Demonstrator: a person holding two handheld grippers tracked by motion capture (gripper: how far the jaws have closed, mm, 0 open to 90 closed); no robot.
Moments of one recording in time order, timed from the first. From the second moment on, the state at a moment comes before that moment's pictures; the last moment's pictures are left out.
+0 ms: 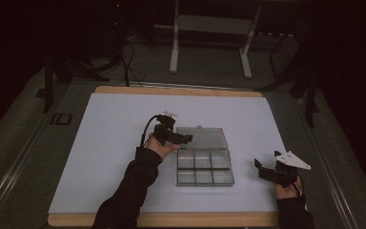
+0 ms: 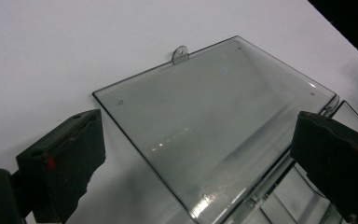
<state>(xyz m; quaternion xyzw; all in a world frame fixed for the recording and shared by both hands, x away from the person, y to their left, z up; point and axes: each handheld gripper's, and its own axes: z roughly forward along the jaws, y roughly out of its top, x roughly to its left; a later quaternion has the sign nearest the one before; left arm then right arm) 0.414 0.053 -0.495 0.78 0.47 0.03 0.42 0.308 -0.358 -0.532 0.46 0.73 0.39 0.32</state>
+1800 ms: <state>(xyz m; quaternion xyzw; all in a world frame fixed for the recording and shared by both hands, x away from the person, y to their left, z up) 0.408 0.078 -0.502 0.76 0.44 -0.03 0.48 0.315 -0.341 -0.517 0.43 0.76 0.37 0.30</state>
